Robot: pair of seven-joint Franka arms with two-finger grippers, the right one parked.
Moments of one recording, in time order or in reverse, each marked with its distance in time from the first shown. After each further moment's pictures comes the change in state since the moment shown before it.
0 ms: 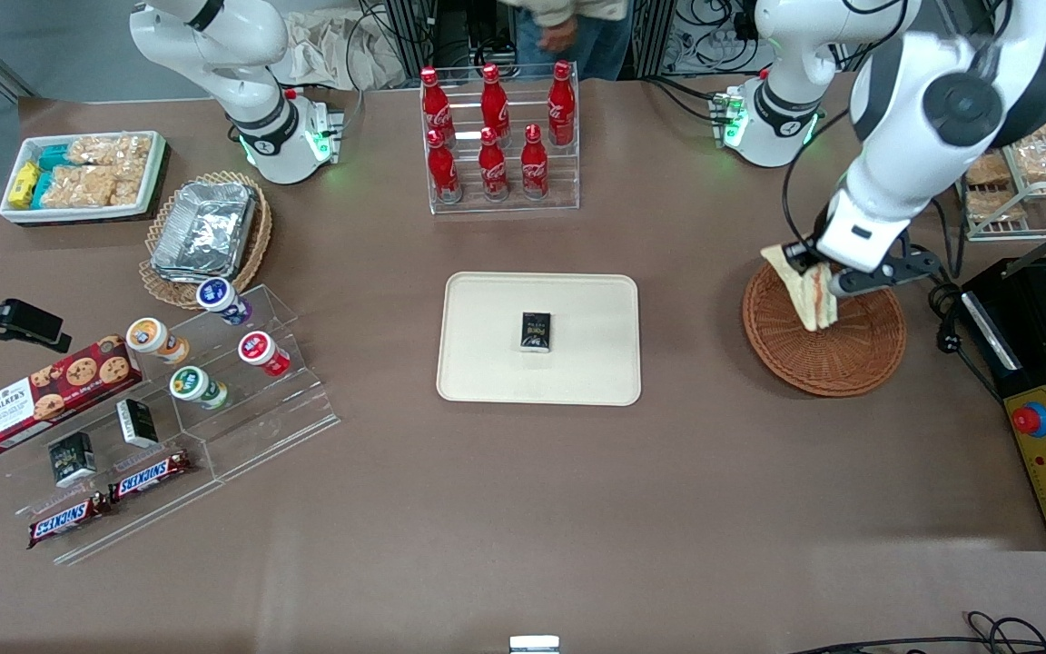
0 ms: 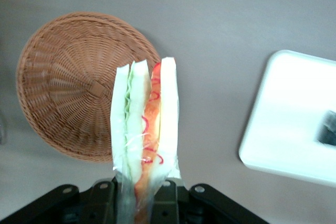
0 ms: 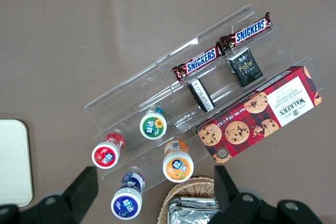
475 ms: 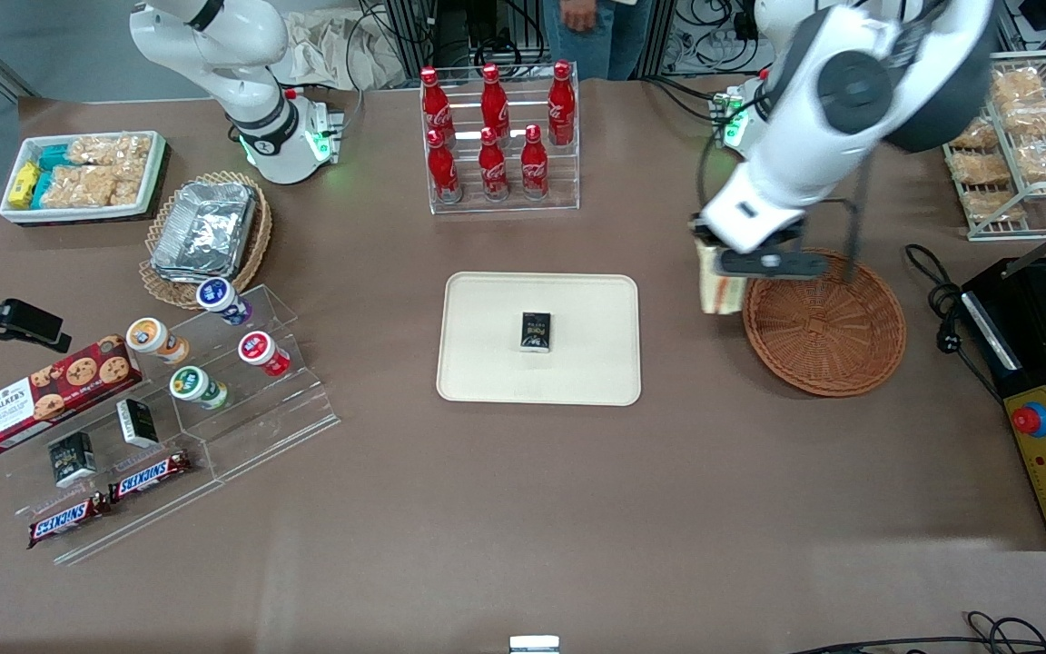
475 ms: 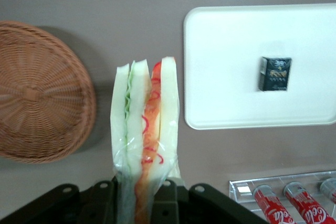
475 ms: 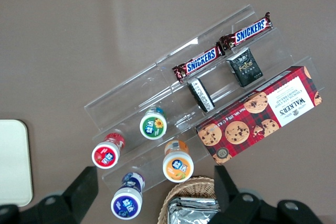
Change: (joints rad) arm -0.137 0.168 -0.126 0.170 -0.022 -0.041 -0.027
